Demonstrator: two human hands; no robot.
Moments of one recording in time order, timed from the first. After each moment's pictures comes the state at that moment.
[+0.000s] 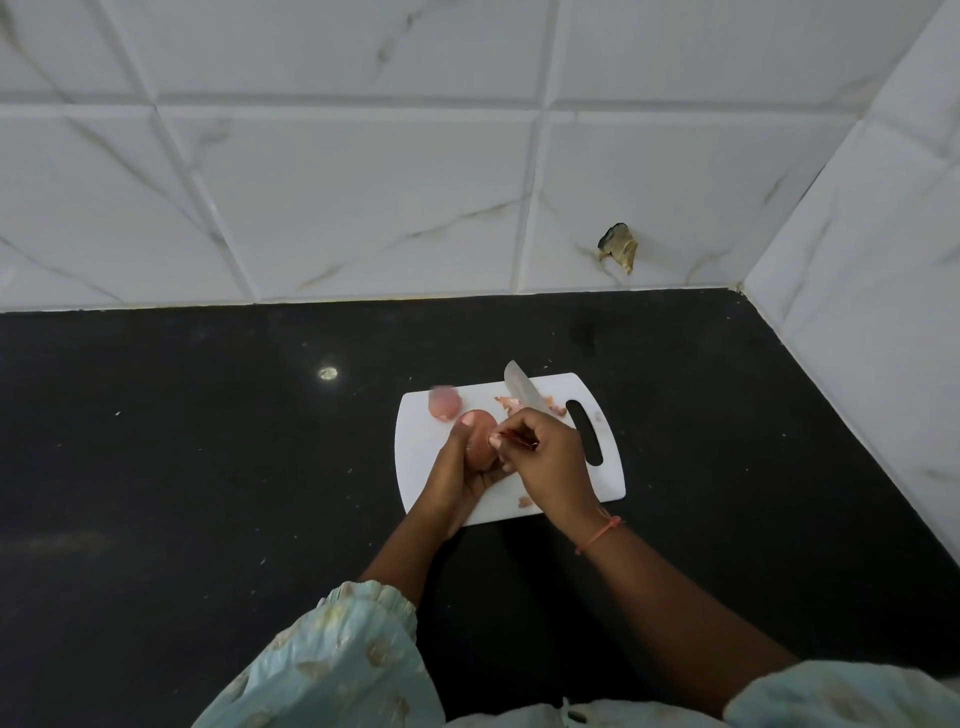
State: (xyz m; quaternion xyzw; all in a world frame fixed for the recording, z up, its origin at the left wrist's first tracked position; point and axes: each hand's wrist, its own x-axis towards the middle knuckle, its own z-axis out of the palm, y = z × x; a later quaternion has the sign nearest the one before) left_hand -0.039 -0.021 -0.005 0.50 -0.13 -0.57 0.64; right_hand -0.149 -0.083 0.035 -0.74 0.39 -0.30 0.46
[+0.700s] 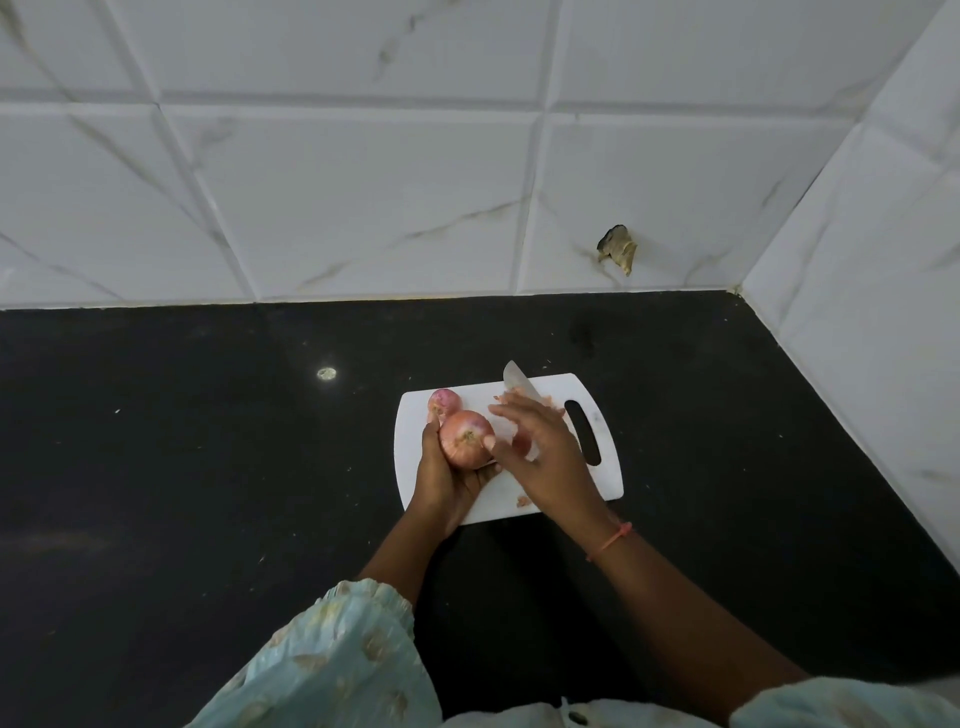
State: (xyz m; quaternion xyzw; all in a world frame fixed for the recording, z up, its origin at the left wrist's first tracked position) left_hand -0.034 -0.023 -0.015 0.45 -0.02 -0.56 0.70; right_hand -0.157 -0.087 0.031 -0.80 0.33 -0.28 0.42
